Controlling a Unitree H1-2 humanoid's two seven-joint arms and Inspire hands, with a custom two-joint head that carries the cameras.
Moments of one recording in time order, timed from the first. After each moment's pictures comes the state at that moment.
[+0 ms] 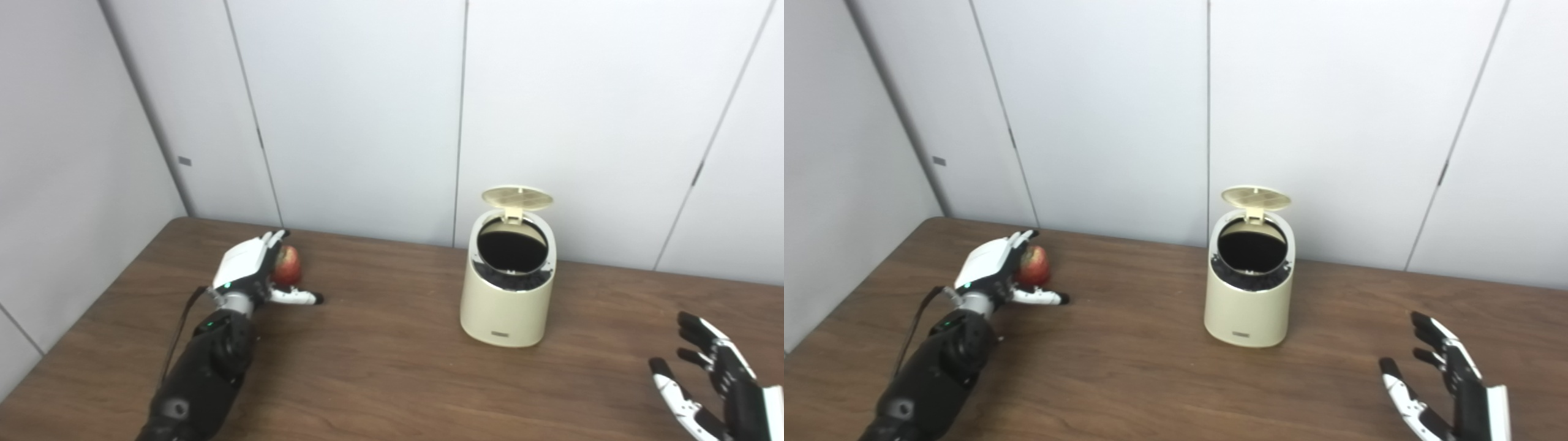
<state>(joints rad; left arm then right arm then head) -0.47 0.45 -0.10 0.41 0.66 0.23 0.06 -0.05 -0.11 -0.07 -0.02 -0.24 -0.26 -0.22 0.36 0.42</state>
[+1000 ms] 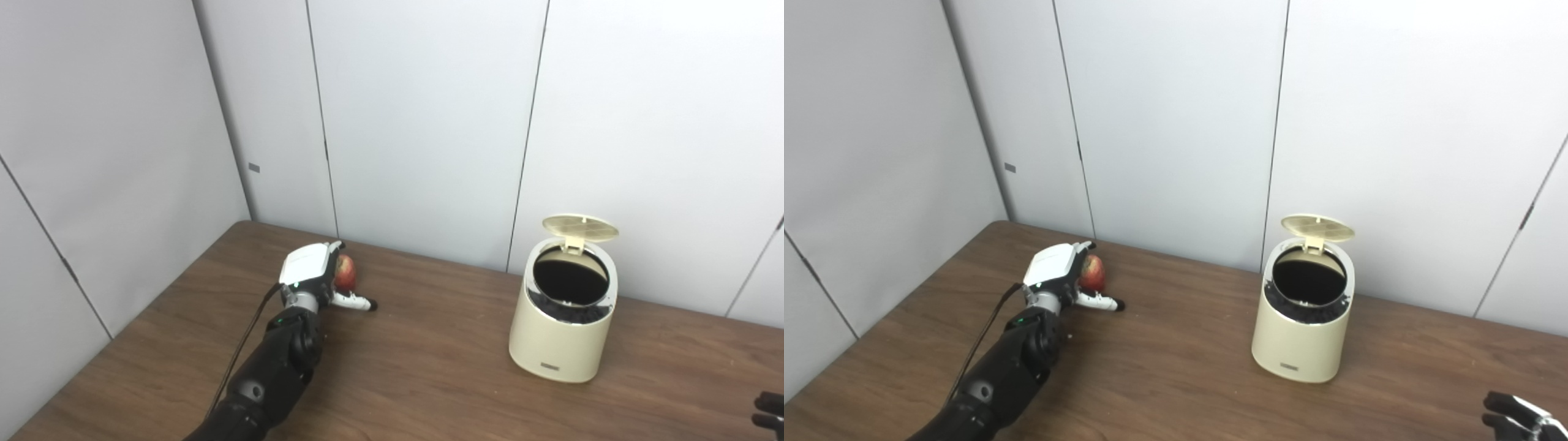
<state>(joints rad) -0.53 0.44 -0.16 0.48 0.70 0.38 0.13 -0.04 -0.12 -0.11 -0.03 -0.19 -0.23 -0.19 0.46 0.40</state>
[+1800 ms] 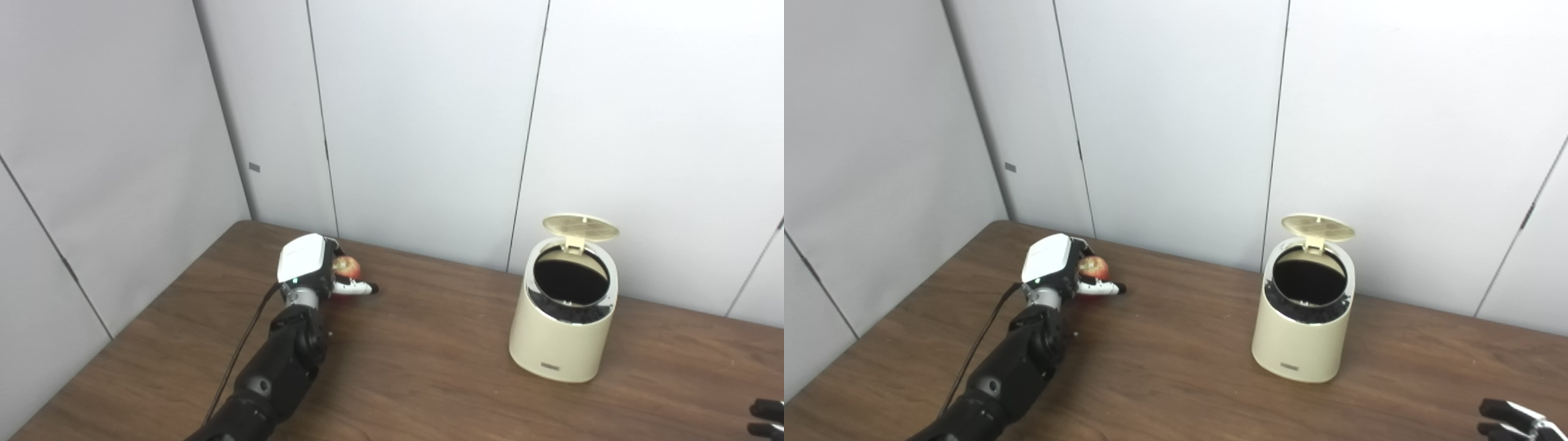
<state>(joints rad) -0.56 0.42 -0.14 0.57 0.68 0.33 0.31 -0.03 -0.12 -0.11 -0.04 -0.20 -0.21 -0.19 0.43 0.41</state>
